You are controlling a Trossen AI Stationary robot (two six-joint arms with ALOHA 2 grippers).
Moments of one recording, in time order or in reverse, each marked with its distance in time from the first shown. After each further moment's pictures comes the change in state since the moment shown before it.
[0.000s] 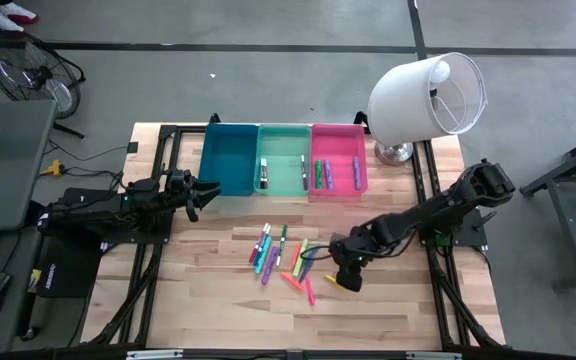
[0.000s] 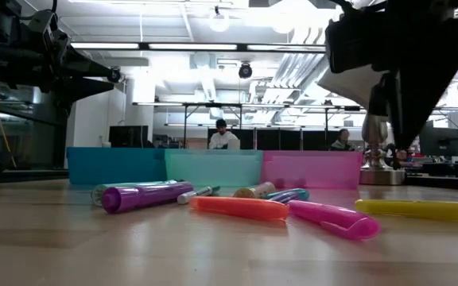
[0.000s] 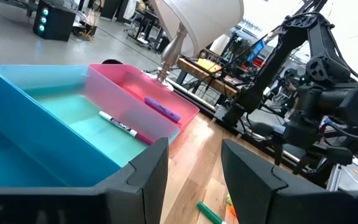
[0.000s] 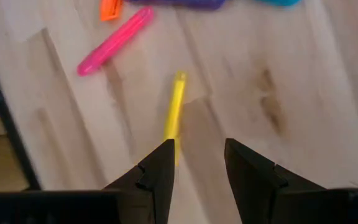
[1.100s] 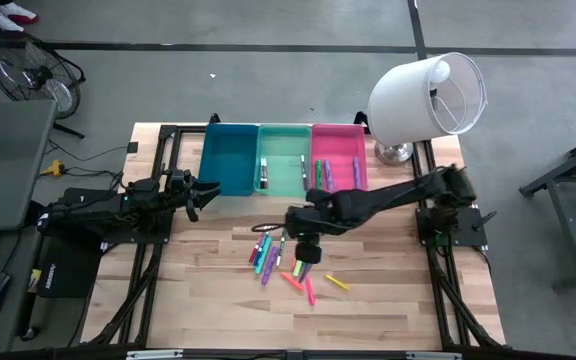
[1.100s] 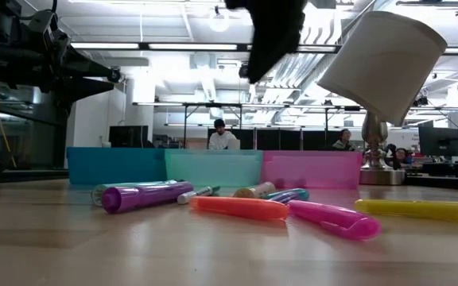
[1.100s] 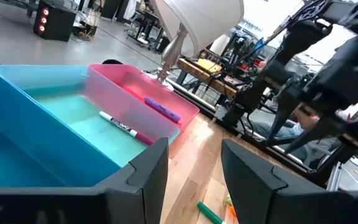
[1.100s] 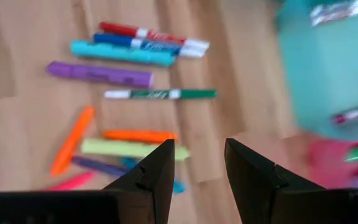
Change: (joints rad) left arm 0.000 0.000 0.000 0.000 -0.001 0.000; right arm -0.177 0.273 0.644 -0.342 0.312 -0.462
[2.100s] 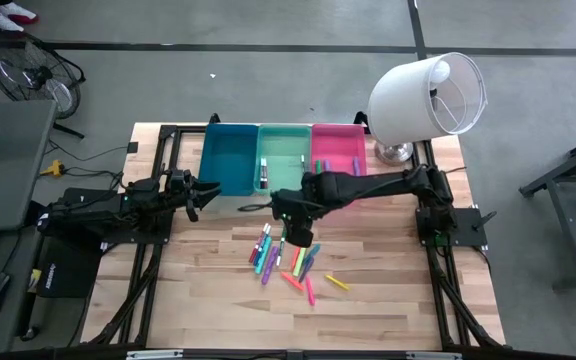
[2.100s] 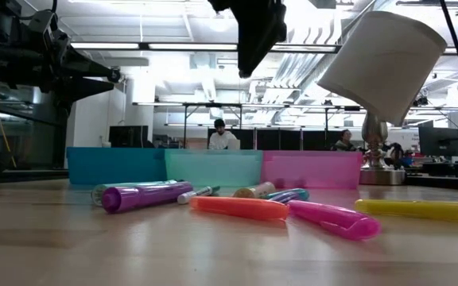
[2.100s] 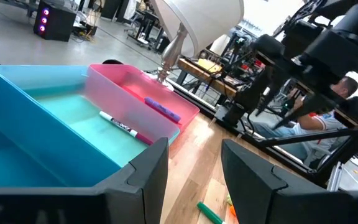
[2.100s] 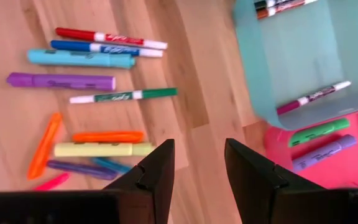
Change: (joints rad) left arm 0.000 0.000 0.000 0.000 -0.001 0.000; right arm -0.079 0.170 0.390 -0.355 0.018 0.000
